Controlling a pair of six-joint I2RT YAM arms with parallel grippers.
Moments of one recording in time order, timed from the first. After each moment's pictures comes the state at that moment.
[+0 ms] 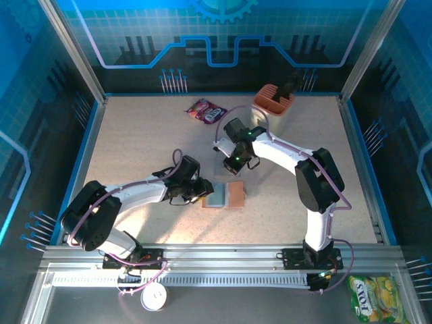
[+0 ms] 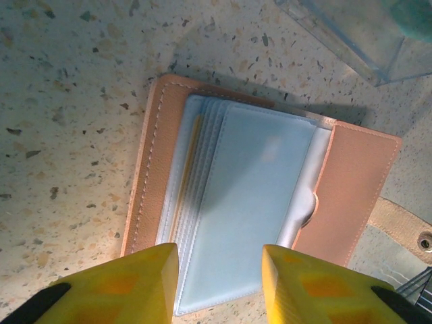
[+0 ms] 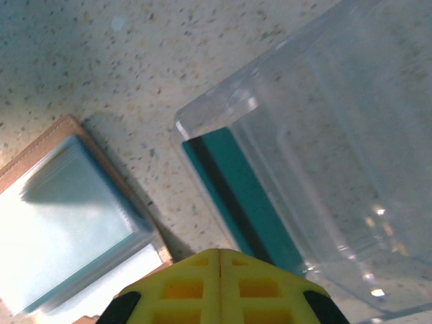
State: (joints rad) left arm -0.60 1.49 0.70 -0.22 0.30 -1.07; right arm 0.60 1.92 1.46 -0.79 -0.17 -0.26
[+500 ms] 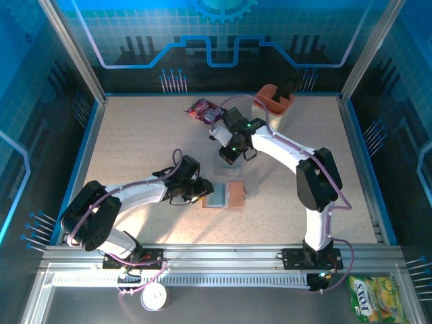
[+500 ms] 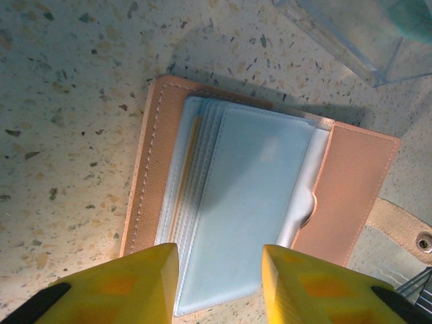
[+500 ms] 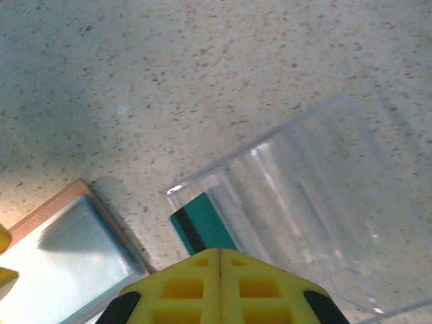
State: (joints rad) left arm -0.60 1.49 0.70 -0.22 0.30 -1.07; right arm 0.60 1.94 1.58 -0.81 -0.18 -0.27
